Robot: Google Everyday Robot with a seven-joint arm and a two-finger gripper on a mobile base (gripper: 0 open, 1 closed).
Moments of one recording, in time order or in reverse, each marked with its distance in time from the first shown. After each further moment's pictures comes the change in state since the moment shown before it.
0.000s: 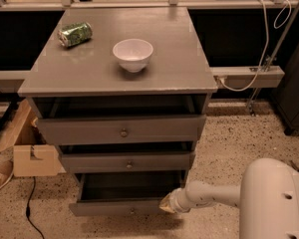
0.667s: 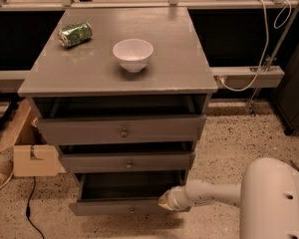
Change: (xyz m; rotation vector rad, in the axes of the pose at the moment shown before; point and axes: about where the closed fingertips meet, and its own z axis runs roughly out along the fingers) arm -0.012 -0.009 -0.001 0.030 -0.020 -0.018
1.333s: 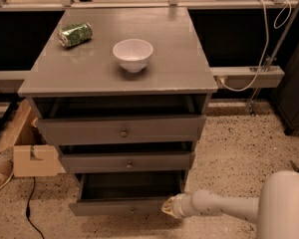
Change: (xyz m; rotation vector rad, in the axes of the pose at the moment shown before) arm 0.016 0.019 -0.010 0.039 -0.033 -0.111
